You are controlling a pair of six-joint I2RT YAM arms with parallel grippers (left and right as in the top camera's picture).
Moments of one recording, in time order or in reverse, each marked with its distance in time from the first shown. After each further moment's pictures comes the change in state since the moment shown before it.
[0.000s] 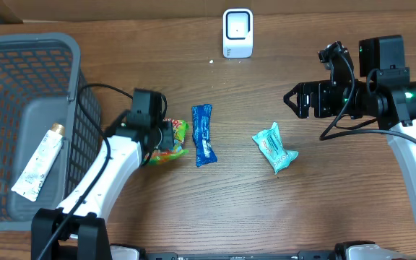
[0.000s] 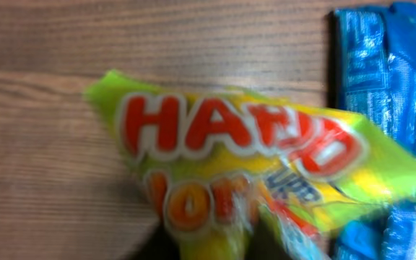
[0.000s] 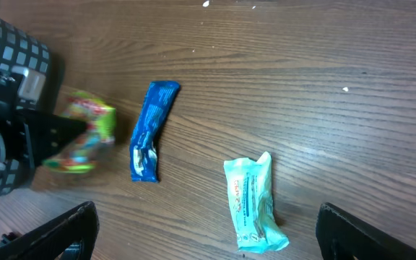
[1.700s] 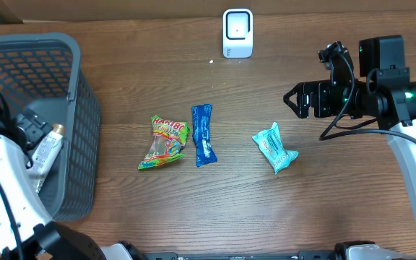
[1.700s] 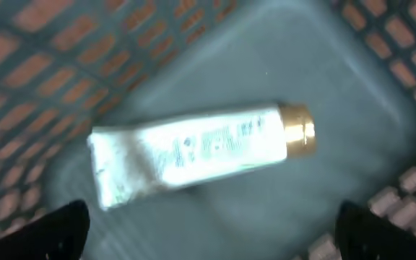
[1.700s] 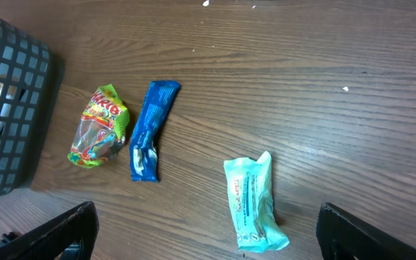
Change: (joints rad) left arm 0.826 0.009 0.424 -0.343 -0.103 -0.032; right arm 0.000 0.000 0.000 -0.002 0.000 0.000
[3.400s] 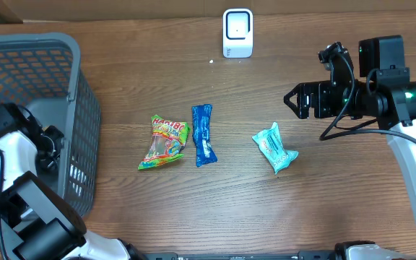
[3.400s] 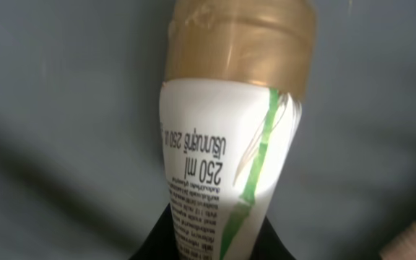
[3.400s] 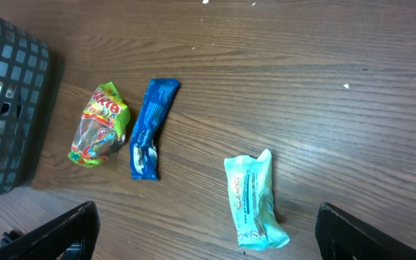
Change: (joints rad) left arm 0.017 0.239 -0.126 0.126 0.230 0.064; right arm 0.000 0.000 0.000 -0.008 0.000 0.000
